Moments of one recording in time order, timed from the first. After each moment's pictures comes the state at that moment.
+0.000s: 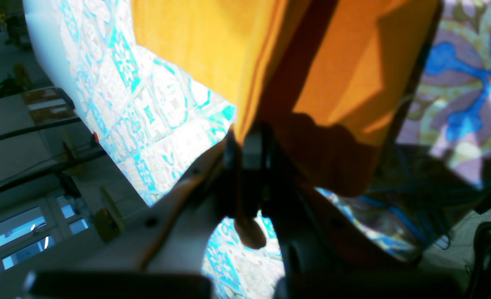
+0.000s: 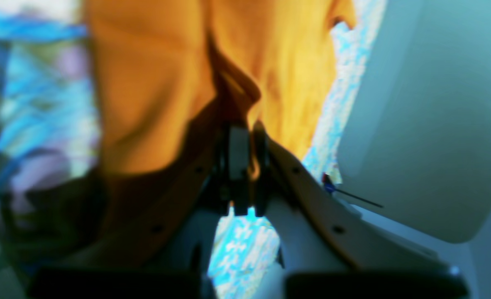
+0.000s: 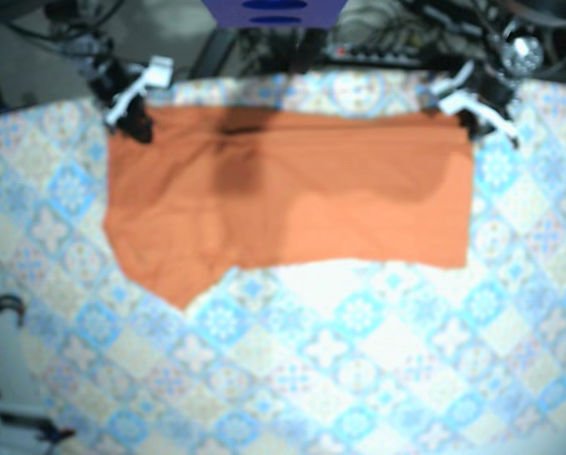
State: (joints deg) left arm 40.1 -39.5 5.1 97.9 40.2 -5.2 11.7; right arm -30.1 21.0 1.2 77.1 -77.5 -10.6 23.4
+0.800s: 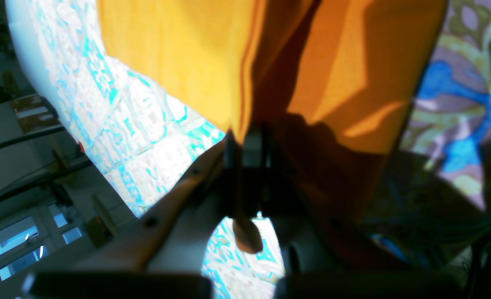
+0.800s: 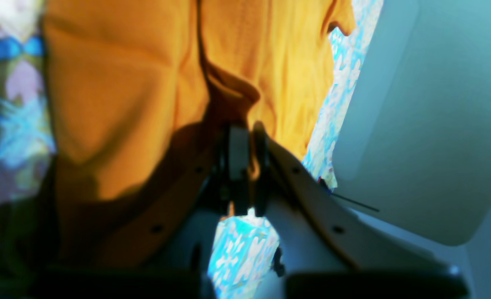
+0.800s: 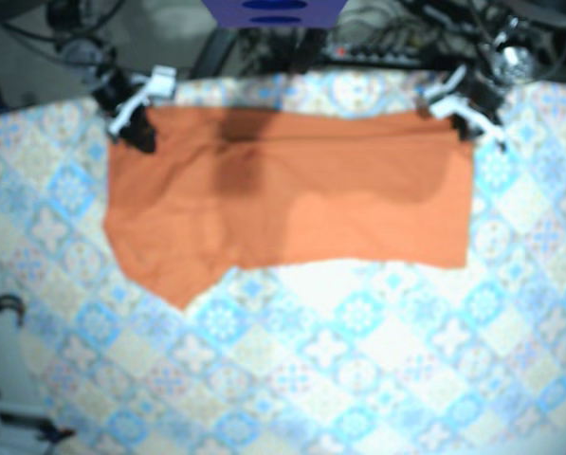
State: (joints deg) left arm 34.0 -39.2 11.1 91.5 40.2 -5.1 11.8; right arm -27.7 20.9 0.4 75.1 -77.6 -10.8 23.5
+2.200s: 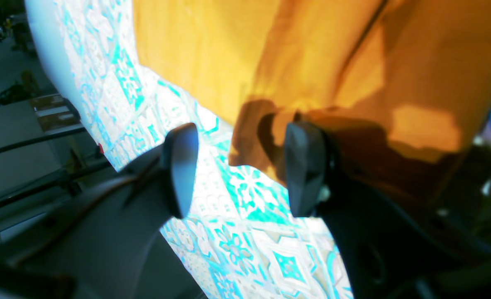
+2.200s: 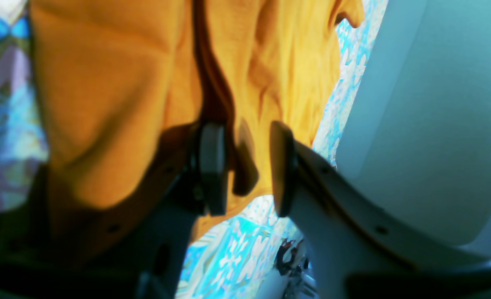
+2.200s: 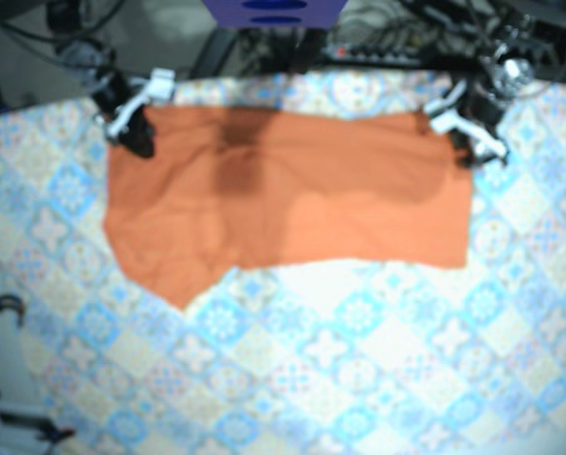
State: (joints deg) left arm 30.7 -39.2 11.1 91.6 40.4 -5.1 11.5; right arm -26.6 20.8 0.4 74.0 -77.6 -10.8 23.4
